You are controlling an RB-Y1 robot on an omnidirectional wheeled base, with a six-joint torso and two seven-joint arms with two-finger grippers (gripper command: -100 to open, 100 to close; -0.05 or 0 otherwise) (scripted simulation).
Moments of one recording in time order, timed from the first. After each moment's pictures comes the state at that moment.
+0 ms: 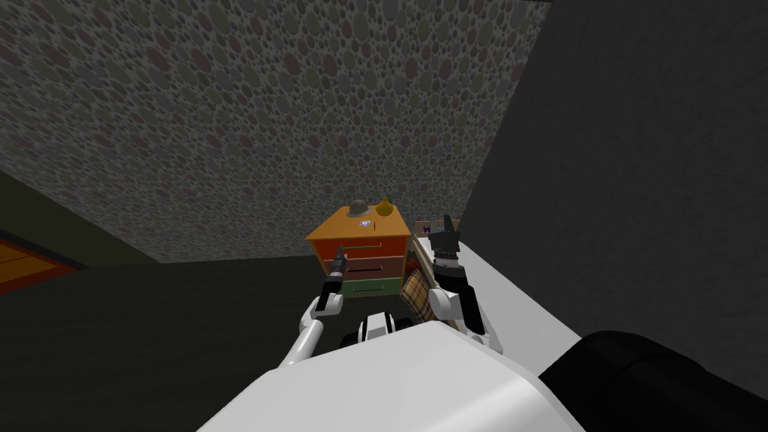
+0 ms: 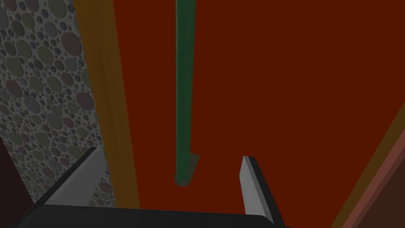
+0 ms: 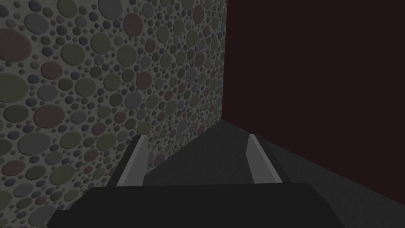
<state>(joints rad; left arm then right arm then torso) -0.20 0.08 -0.08 -0.99 0.06 -0.62 0.03 0.45 0.05 -0.01 -2.35 -0.07 -0.45 0.00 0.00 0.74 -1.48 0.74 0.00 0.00</state>
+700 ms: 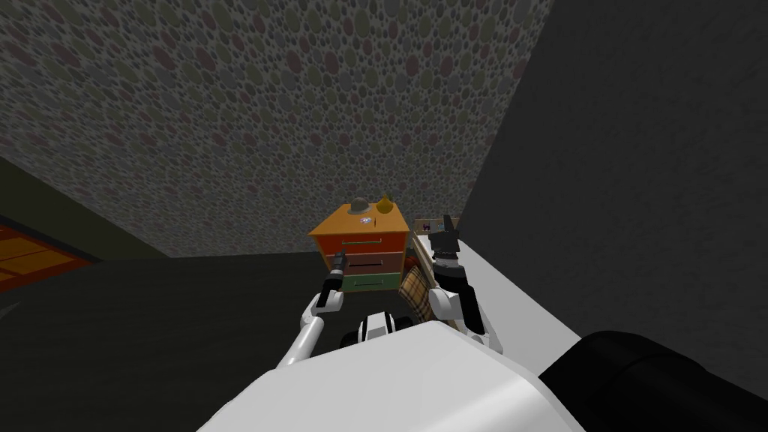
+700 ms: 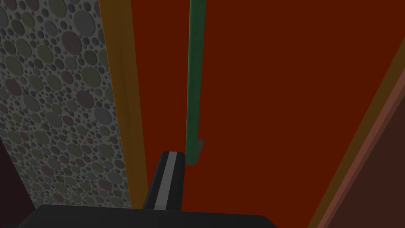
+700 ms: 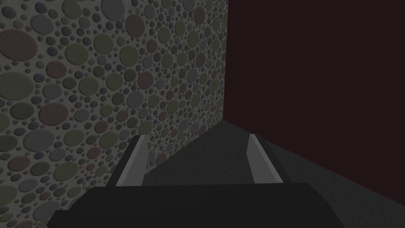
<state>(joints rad) -0.22 0.08 -0.08 -1.01 0.06 -0.59 0.03 0.45 0.05 -0.01 -2.35 -0.07 -0.45 0.00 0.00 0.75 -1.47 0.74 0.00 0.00</state>
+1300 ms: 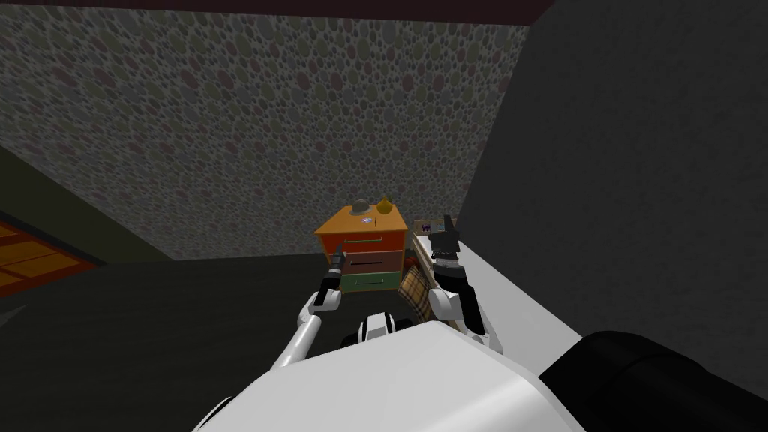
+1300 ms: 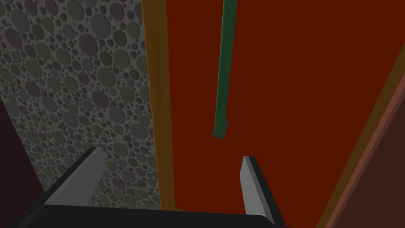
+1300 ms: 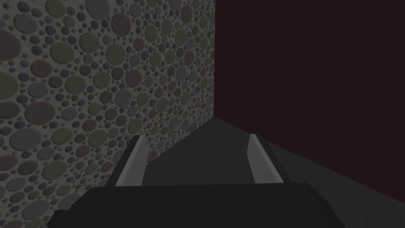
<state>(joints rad) -0.23 0.11 -0.08 -1.01 0.06 -0.58 0.04 0.45 0.05 -0.01 -2.35 -0.07 -0.45 0.00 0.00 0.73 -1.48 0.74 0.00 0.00</state>
